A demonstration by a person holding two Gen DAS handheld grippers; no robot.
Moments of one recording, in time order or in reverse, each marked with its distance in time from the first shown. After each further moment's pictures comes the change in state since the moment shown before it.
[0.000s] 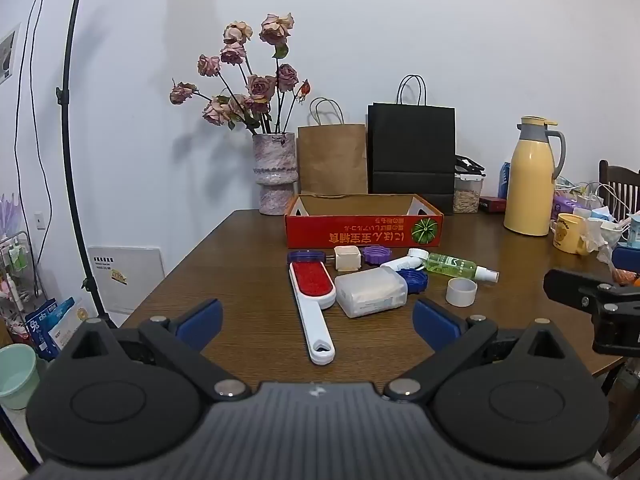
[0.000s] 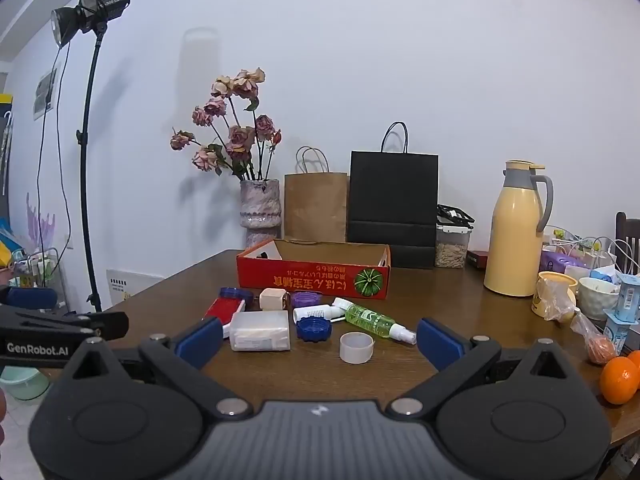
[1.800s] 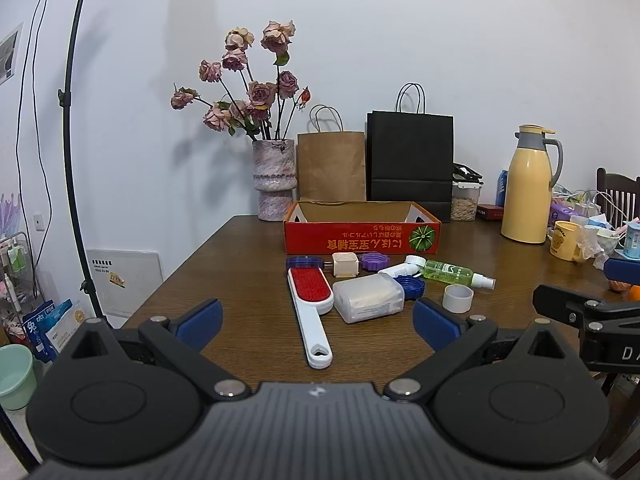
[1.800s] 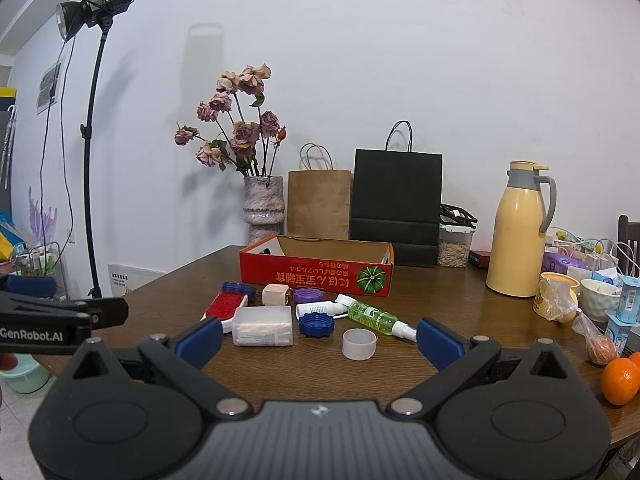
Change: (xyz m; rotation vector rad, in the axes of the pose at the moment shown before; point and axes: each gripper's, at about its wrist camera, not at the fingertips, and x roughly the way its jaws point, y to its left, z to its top) left arm -0.008 -0.001 0.010 -0.015 -0.008 -0.002; right arm 0.001 0.002 -0.001 -0.005 0.008 0.004
